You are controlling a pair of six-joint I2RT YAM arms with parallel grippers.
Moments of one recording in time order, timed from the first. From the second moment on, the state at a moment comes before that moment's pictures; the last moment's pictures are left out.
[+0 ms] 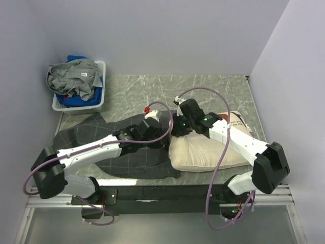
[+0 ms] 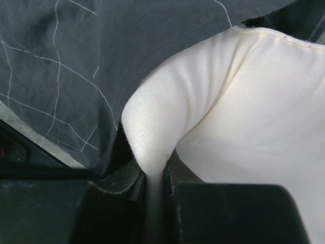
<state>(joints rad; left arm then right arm) -0.98 1.36 0.97 -0.33 -0.14 -0.87 0.66 1.40 1.06 -0.51 -0.13 0.40</state>
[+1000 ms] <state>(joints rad) -0.99 1.14 1.01 -0.51 0.18 -0.72 0.51 1.61 1.00 -0.19 -0.13 0.76</state>
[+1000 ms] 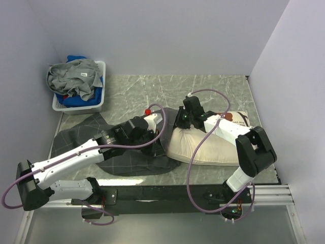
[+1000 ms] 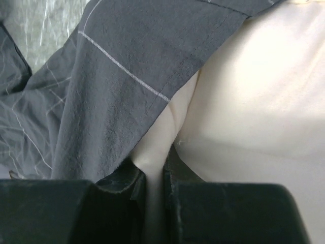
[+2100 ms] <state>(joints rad) -0.82 1.42 1.11 -0.41 0.16 -0.84 0.77 1.32 0.67 0.05 0.27 0.96</state>
